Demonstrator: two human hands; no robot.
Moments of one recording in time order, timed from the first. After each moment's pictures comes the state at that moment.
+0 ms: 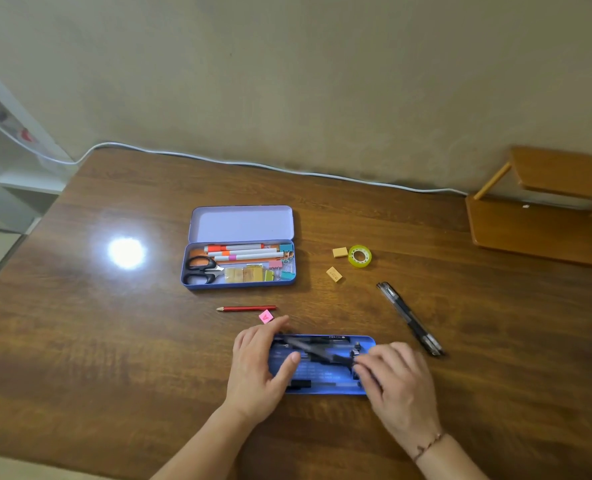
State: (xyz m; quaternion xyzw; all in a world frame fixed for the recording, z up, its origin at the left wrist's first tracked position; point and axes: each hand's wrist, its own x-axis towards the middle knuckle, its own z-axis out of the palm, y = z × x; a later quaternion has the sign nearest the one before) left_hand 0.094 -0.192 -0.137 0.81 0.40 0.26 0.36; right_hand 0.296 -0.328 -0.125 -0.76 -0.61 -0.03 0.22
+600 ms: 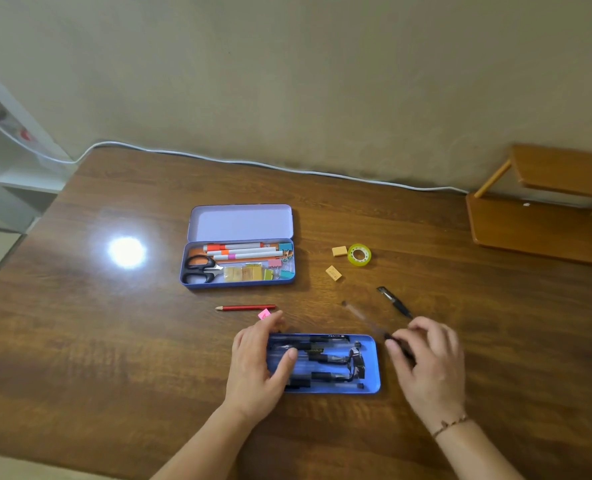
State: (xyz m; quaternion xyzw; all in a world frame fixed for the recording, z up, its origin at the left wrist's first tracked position) left_hand 0.094 -0.193 -0.140 0.79 0.41 0.26 0.36; right_hand 0.335 -0.329 -0.120 -0.85 -0.48 -0.04 0.21
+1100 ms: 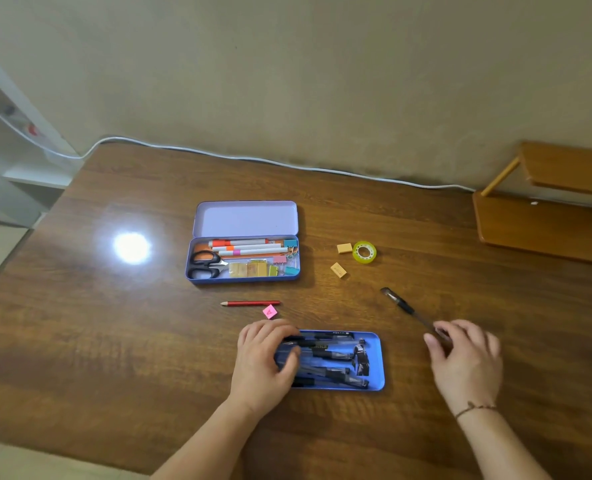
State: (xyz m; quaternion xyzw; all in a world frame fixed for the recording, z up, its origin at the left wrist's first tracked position) left_hand 0.096 -0.191 -0.141 0.83 0.40 0.24 0.32; right_hand 0.370 -0.339 -0.123 -0.94 -0.33 0.03 0.12
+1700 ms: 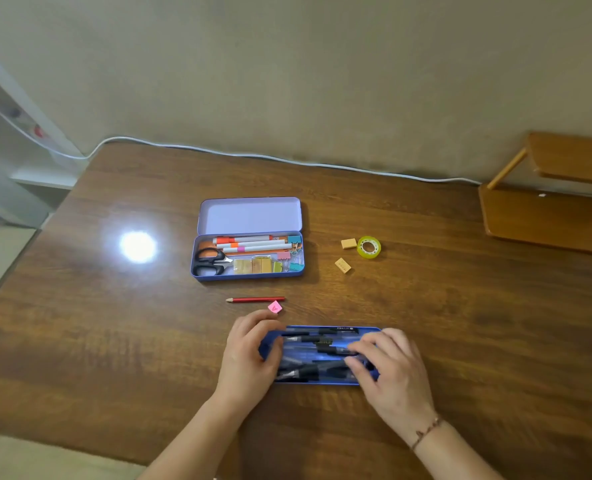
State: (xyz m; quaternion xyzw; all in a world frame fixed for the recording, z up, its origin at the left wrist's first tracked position) left_hand 0.073 -0.180 -0.132 0.80 0.42 0.26 0.33; right_hand 0.280 -0.317 -0.123 -0.78 -0.58 0.05 0.25
